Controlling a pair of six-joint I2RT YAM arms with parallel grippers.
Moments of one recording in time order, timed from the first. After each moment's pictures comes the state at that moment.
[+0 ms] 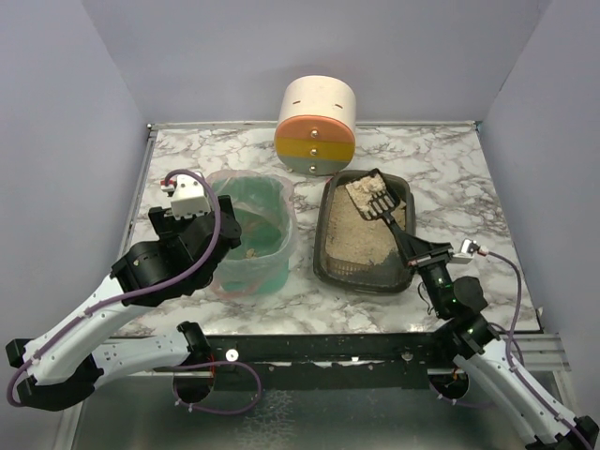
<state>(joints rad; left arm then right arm) -0.98 0.87 1.26 -1.15 -1.03 -0.71 0.56 0.19 0.08 0.23 0.30 1.32</state>
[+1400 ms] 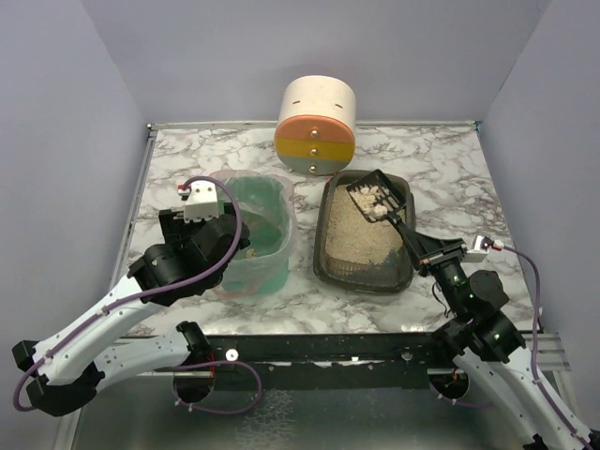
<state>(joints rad) -0.94 0.87 1.14 -1.08 -1.06 -0.61 0.55 0.14 0.34 -0.16 0.26 1.39</state>
